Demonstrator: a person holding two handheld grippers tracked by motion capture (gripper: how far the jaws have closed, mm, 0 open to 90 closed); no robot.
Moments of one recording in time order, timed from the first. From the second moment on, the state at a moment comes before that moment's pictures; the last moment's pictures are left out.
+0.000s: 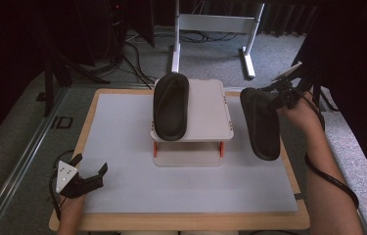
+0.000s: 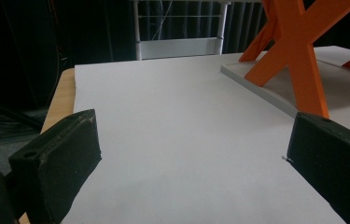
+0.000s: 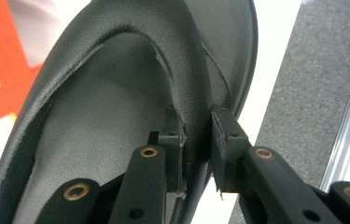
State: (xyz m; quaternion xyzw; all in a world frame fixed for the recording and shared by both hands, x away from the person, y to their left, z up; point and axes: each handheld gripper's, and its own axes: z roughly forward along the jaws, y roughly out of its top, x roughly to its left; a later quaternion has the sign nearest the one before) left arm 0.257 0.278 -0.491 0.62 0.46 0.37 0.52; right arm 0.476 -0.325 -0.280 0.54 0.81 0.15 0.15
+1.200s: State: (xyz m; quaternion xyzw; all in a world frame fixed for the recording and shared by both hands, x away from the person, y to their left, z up) left arm 0.256 0.279 -0.491 0.62 0.46 0.37 0.52; right arm 0.493 -0.206 -0.228 0.50 0.84 0.17 0.15
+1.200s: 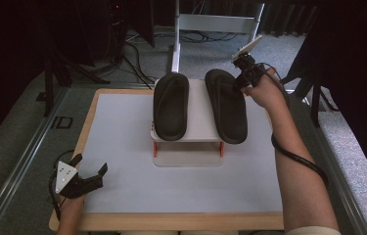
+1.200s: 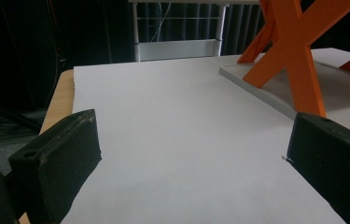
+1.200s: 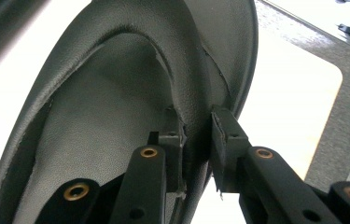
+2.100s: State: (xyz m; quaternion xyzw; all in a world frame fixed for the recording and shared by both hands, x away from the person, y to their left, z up) left arm 0.256 0.279 -0.491 0.62 0.45 0.36 0.52; right arm 0.510 -0.152 -0.242 0.50 0.84 0.14 0.15
